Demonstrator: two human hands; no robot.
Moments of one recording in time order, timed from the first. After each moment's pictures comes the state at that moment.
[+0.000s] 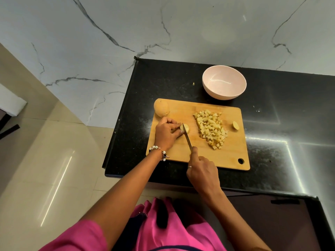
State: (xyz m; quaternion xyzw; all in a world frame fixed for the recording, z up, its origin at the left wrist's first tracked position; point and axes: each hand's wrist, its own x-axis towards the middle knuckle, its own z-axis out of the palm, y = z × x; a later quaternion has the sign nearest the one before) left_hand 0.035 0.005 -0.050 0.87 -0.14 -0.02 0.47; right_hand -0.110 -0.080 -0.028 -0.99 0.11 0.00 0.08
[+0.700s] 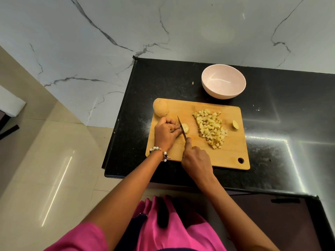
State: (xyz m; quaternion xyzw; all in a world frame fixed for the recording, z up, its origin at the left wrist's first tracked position) left_hand 0.033 0.003 -0.053 0.86 -0.12 0.01 0.49; right_hand -0.077 -0.079 -0.025 -0.99 0.08 0.03 0.07
